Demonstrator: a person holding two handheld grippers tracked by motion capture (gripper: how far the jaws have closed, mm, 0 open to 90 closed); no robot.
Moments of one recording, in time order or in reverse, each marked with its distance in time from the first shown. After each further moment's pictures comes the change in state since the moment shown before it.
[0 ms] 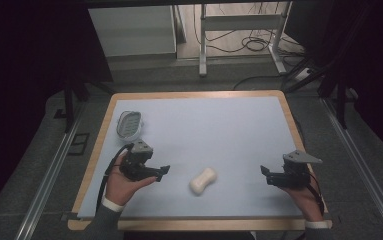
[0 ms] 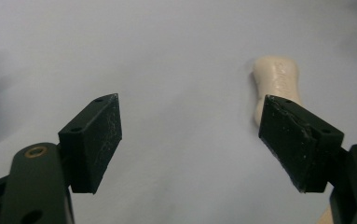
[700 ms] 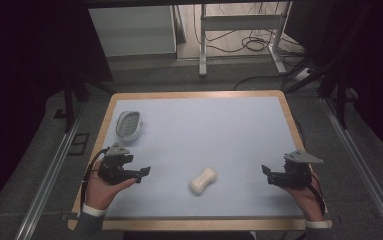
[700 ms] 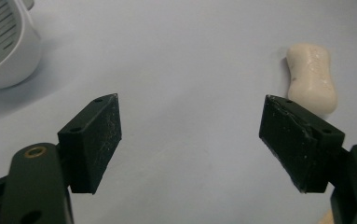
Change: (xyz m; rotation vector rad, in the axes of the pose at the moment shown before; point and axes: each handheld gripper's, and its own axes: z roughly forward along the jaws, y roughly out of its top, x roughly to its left) left arm 0.037 -0.035 -0.027 -0.025 0.028 -0.098; right arm -0.003 0.000 -0.001 -0.005 -0.018 -0.006
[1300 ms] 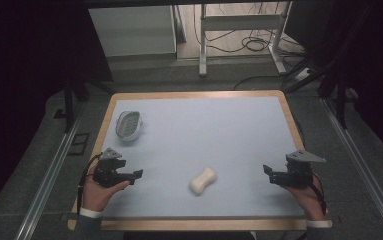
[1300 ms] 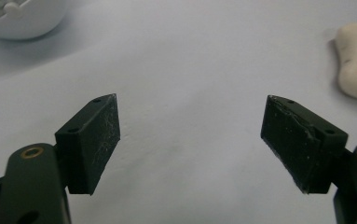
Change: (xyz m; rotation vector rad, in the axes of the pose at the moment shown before) left arm 0.027 -0.031 0.009 -0.009 0.039 -0.082; right arm -0.008 -0.004 0.002 0.004 0.016 0.040
